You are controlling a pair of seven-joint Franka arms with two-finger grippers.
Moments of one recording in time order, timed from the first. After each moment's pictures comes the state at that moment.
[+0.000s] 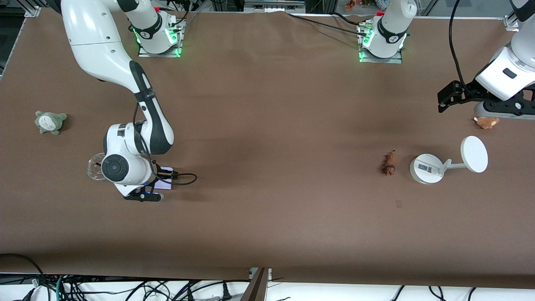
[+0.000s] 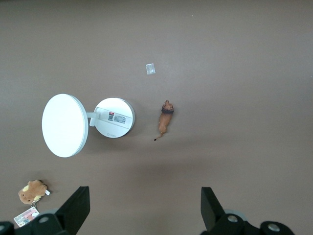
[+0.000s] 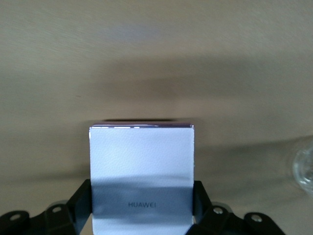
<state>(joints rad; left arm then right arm) -0.07 0.00 -0.01 -1.65 0.05 1.65 -0.01 0.33 0.76 -0.18 -1.56 0.10 2.14 0.19</state>
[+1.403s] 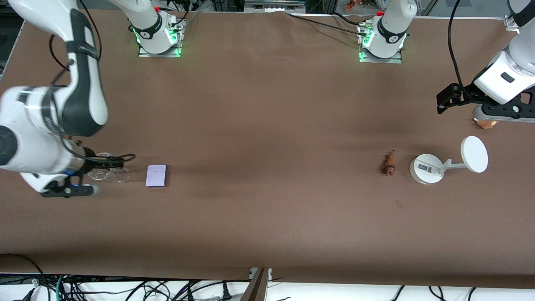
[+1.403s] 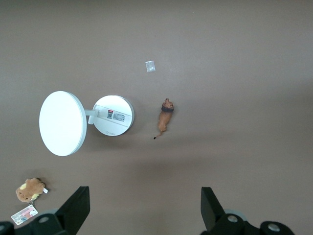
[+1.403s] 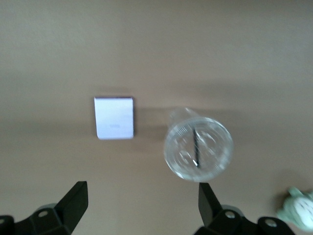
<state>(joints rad) -0.07 0.00 -0.01 -1.65 0.04 1.65 -0.01 0.32 0.53 -0.36 -1.29 0.10 1.63 -0.06</state>
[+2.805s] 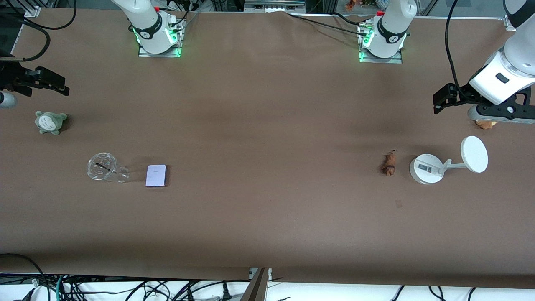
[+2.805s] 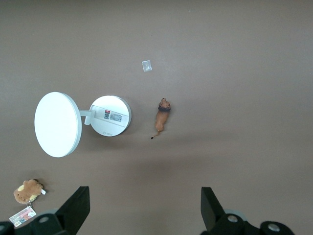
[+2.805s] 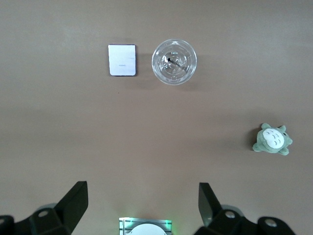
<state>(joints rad) -0.09 0.00 -0.01 -1.65 0.04 1.65 -0.01 0.08 0.05 -0.10 -1.50 0.00 1.43 -0.05</state>
